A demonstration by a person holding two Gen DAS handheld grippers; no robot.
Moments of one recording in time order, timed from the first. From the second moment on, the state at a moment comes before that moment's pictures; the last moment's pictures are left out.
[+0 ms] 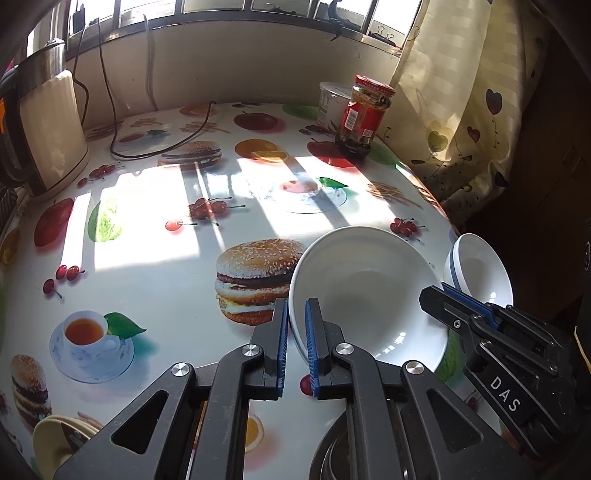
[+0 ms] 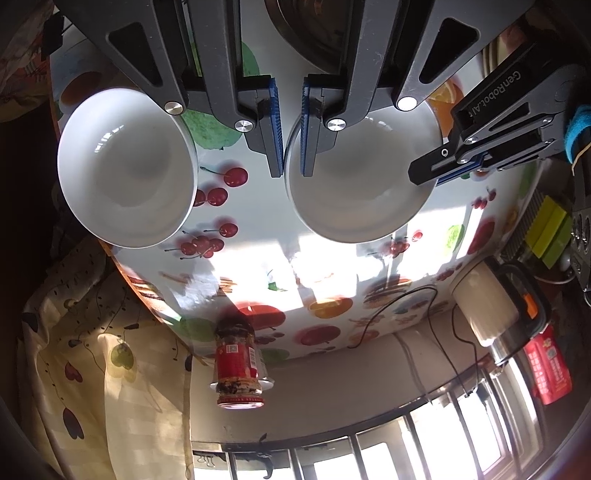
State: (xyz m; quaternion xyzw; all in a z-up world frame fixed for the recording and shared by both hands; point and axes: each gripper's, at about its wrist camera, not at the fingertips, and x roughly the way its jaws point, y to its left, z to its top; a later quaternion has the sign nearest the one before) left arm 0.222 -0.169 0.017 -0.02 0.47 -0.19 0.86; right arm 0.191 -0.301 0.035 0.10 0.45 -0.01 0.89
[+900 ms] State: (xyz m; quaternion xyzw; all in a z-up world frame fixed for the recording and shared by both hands) left arm 0.191 -0.163 0.057 -0.02 0.44 -0.20 0.88; right arm 0.157 -0.294 0.078 0.10 0.41 -0.02 0.91
